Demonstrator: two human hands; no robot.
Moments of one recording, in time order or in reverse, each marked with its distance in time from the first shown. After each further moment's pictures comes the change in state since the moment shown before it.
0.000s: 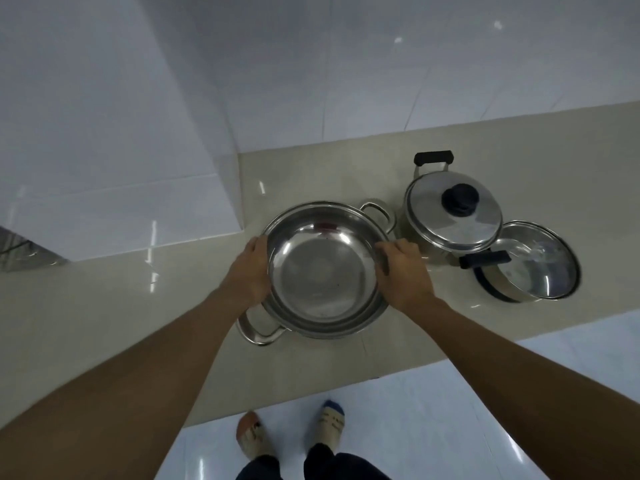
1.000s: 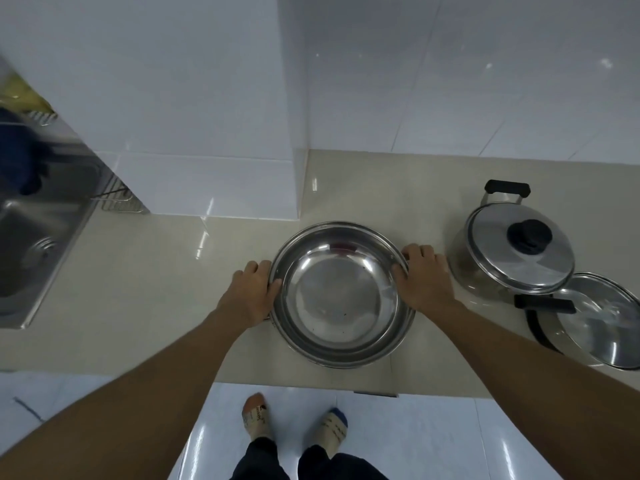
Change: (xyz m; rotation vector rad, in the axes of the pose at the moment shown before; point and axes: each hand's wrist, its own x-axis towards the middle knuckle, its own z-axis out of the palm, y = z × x) left_hand -0.072 -0.069 0.010 0.068 0.076 -0.247; right_hand 0.033 -0.029 0.020 -0.095 -0.129 -0.032
